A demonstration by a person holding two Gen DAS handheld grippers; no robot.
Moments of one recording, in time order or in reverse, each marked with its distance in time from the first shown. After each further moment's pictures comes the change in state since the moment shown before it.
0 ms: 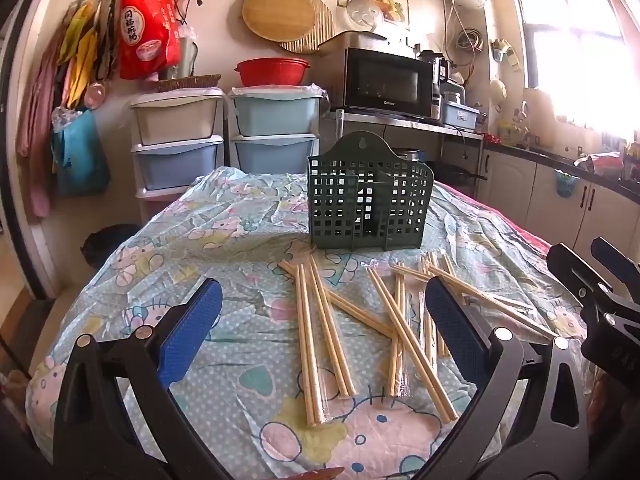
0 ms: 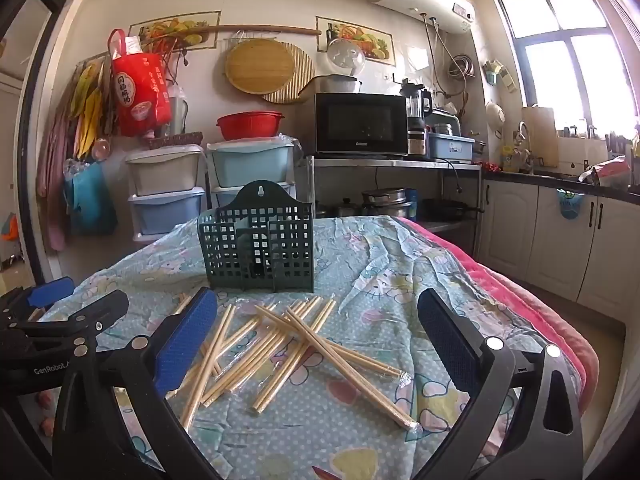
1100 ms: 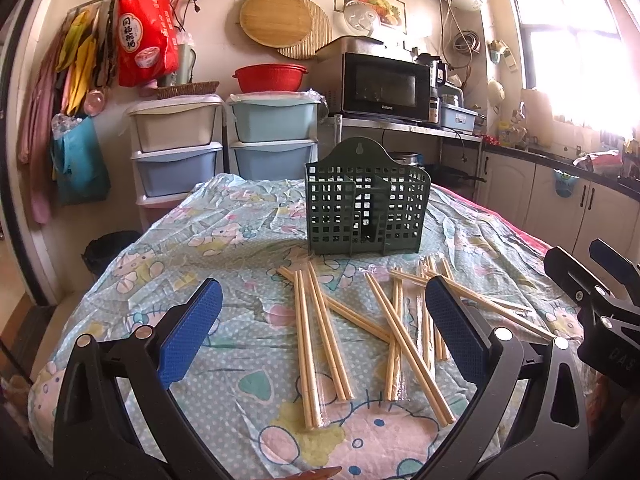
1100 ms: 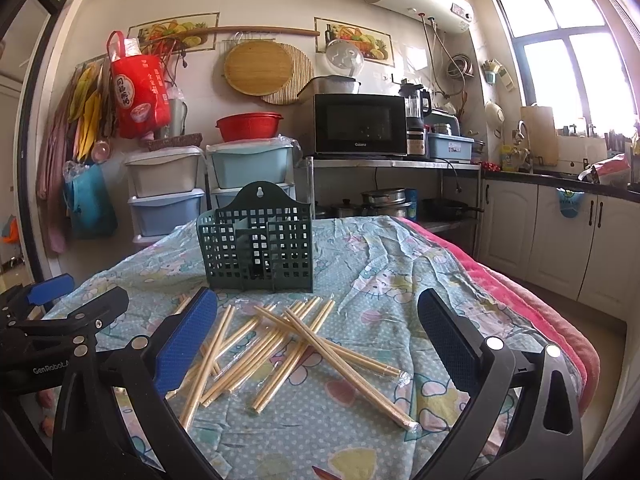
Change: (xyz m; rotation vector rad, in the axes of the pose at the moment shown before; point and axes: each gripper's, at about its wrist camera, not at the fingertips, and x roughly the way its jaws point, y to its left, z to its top) left arm -0.003 -0.003 0.004 0.008 -0.019 0.010; right arm 0.000 -0.003 0.001 0.009 -0.014 0.003
